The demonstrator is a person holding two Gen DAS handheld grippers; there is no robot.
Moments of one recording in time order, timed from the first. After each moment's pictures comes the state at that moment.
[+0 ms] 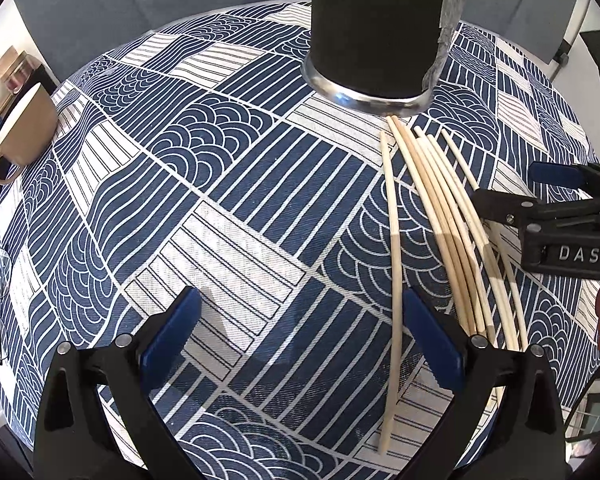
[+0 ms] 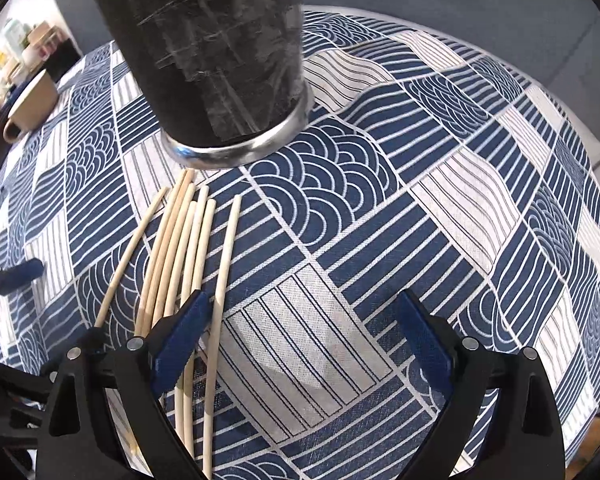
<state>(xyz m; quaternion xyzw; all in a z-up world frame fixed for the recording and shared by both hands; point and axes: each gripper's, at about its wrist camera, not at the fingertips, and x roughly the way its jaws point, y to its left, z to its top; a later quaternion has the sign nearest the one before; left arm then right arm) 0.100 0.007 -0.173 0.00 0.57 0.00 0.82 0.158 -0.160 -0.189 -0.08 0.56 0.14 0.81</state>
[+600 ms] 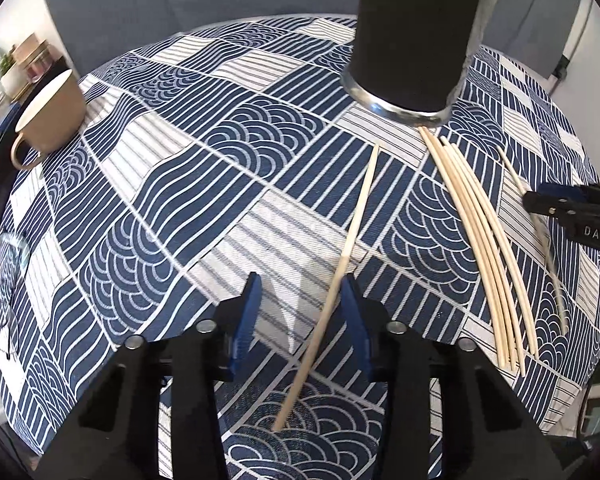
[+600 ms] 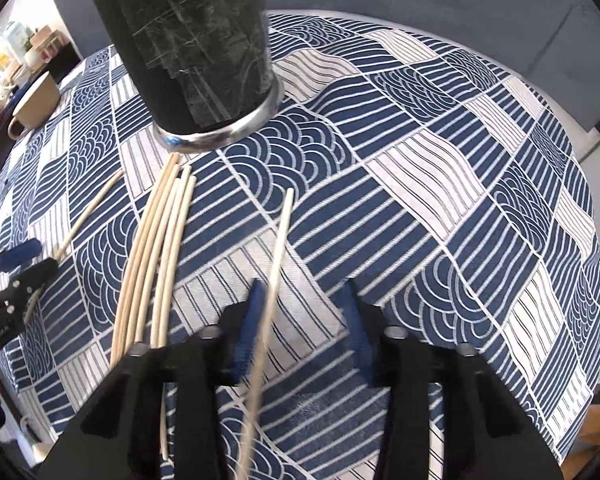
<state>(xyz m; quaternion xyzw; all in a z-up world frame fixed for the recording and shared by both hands) 0.078 0.047 -0.163 -0.01 0.54 0.00 0.84 0.137 -0.191 -0.179 -0.08 0.56 0.13 0.81</state>
